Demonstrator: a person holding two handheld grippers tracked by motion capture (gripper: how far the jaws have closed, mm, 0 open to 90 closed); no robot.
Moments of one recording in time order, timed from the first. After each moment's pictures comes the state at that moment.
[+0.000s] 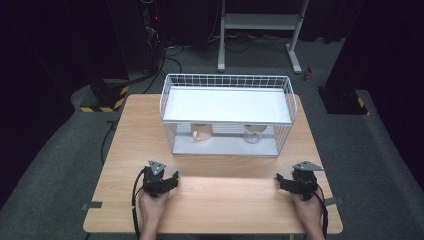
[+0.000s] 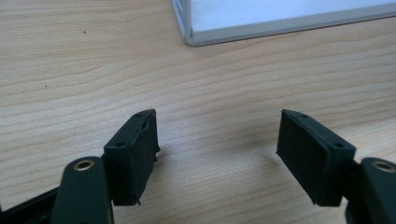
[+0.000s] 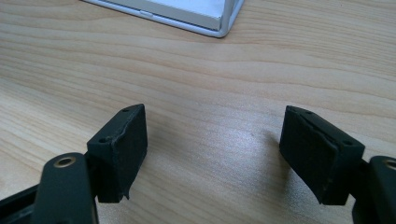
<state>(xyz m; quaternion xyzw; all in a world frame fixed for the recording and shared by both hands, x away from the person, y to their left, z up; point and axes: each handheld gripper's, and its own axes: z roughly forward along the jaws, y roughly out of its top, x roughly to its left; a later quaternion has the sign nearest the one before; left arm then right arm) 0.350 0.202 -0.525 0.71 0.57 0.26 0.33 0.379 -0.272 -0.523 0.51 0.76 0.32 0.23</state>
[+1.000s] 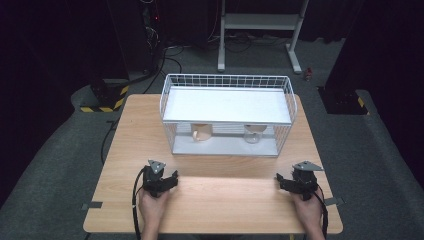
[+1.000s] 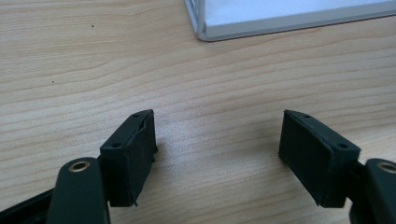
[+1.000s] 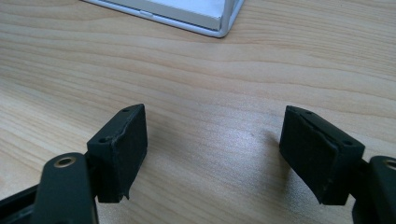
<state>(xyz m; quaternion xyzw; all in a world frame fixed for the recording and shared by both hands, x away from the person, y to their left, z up) 0.355 0.204 -0.528 0.71 0.58 0.26 0.31 0.379 -0.272 -0.524 0.51 0.76 0.32 0.23</state>
